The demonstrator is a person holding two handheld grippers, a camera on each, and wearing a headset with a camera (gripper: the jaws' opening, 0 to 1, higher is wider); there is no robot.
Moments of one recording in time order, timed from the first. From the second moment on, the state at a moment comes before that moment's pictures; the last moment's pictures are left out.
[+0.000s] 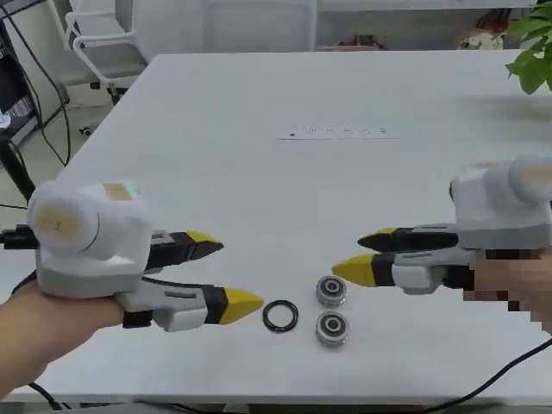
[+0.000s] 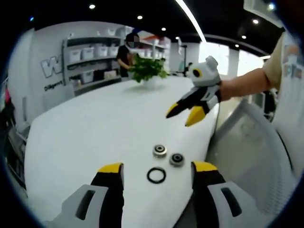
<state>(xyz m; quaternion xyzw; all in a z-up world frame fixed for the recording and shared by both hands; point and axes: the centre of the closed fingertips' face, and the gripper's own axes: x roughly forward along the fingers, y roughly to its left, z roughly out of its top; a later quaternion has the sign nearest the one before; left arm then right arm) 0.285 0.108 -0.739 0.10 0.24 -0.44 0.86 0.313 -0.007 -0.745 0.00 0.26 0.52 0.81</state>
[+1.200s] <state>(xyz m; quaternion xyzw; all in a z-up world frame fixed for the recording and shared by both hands) 0.257 0.120 -0.736 0.08 0.23 -0.41 0.88 0.265 -0.077 -0.754 -0.06 0.24 0.47 0.84</state>
